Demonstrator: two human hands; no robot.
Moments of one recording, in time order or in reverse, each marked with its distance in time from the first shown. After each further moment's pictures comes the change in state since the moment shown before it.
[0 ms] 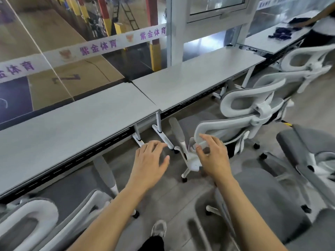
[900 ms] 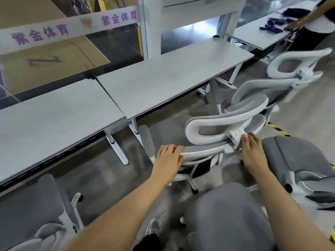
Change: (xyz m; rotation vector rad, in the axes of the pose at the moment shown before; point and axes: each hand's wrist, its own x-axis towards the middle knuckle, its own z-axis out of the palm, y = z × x) left_hand 0.221 0.116 0.223 -0.046 -0.167 0.065; right_hand 0.198 0.257 -0.121 0.001 -0.073 0.502
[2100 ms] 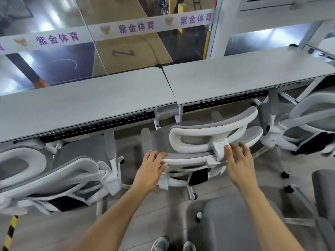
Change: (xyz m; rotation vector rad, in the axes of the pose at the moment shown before) left_hand -0.229 -0.032 -0.053 -0.044 0.091 -0.450; right_hand -0.112 -0.001 0.090 -0.084 -0.252 -0.448
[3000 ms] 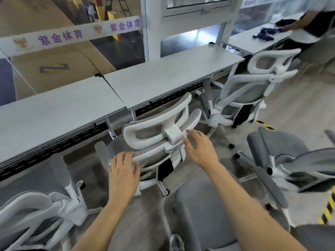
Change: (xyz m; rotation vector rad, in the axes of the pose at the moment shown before) left_hand -0.018 0.063 -0.011 0.050 0.227 0.130; right_hand -0.046 -0.036 -0.063 -0.068 0.055 -0.011
